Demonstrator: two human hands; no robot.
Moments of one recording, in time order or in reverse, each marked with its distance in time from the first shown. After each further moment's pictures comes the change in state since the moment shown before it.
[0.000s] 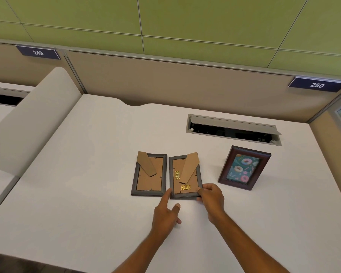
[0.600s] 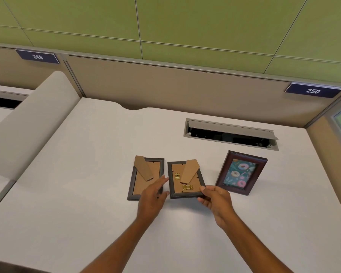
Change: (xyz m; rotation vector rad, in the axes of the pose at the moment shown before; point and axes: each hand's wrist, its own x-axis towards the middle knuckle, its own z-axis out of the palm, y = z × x) left_hand 0.042 0.029 -0.046 0.134 0.100 0.417; right_hand -0.006 -0.026 -0.042 0.332 -0.222 0.086
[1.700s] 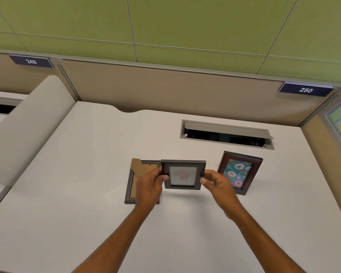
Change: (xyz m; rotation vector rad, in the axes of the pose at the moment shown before) left_hand 0.034 0.047 -0.014 -0.039 0.173 0.036; right_hand -0.014 -0.050 -0.008 -0.451 -0.169 -0.504
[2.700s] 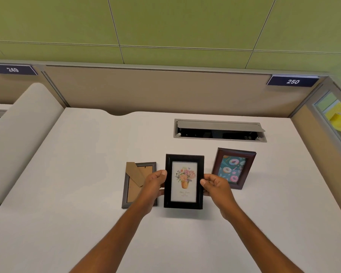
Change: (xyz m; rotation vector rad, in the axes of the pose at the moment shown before) left_hand 0.013 0.019 0.007 -0.491 -0.436 -0.513; right_hand 0.000 0.022 0.006 0.139 0.095 0.239
